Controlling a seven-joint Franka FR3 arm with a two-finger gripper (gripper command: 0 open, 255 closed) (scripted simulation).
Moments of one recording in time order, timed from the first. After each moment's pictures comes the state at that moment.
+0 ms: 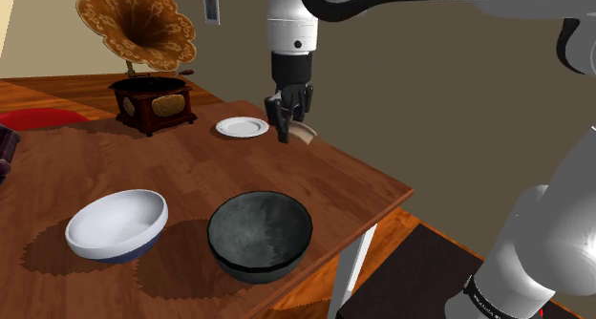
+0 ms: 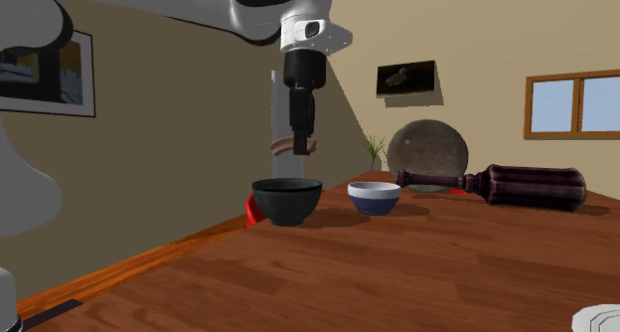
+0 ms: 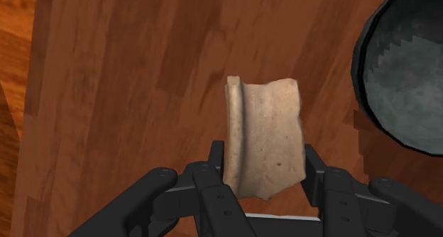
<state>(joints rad) 0.14 -0.08 0.41 -1.74 -0.02 1.63 0.27</state>
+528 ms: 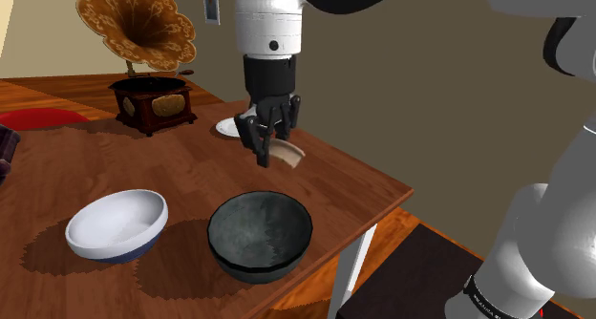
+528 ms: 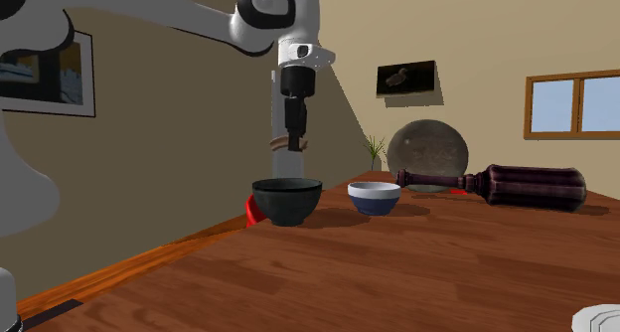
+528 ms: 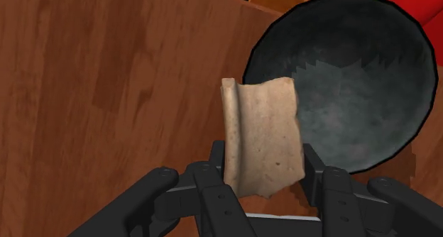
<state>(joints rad) 0.23 -0.03 0.53 -1.69 -0.02 1.61 0.47</state>
